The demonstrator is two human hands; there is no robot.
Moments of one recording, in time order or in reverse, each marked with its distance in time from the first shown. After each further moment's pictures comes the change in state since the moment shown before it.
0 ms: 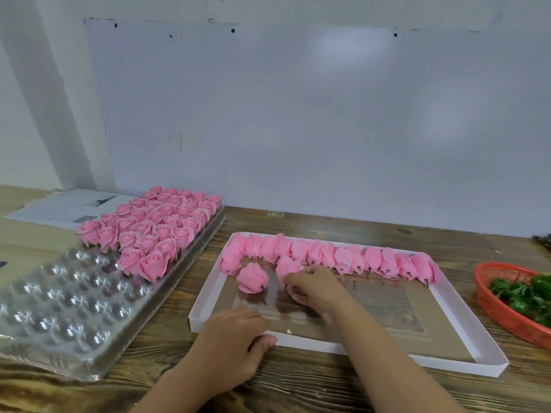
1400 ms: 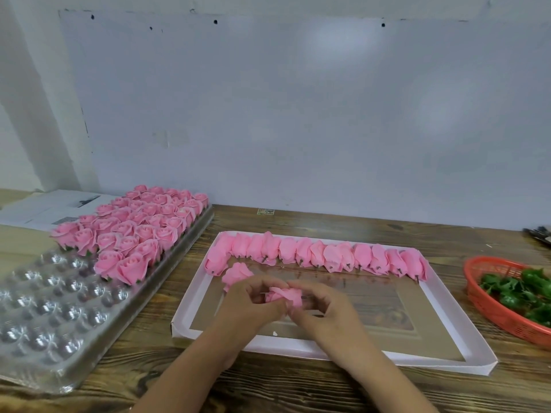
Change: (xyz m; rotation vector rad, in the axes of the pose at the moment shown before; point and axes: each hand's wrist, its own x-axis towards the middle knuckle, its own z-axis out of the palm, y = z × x) left_hand 0.052 0.035 0.001 -1.163 0.051 -0.570; right_hand -0.067 0.020 -0.028 -0.182 -0.029 -0.431
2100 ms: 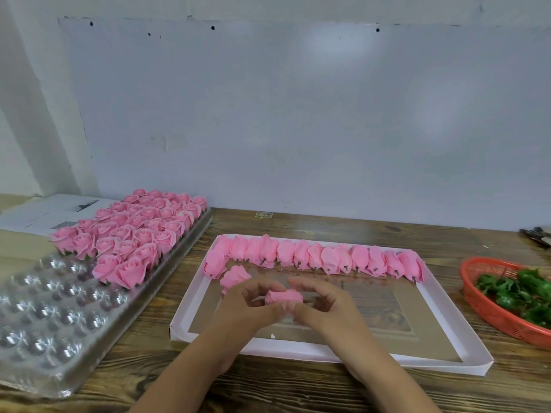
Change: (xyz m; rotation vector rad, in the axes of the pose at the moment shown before) left_hand -0.005 0.007 0.000 -0.050 -0.021 -0.031; right_hand 0.002 -0.002 -0.006 0.135 0.020 0.050
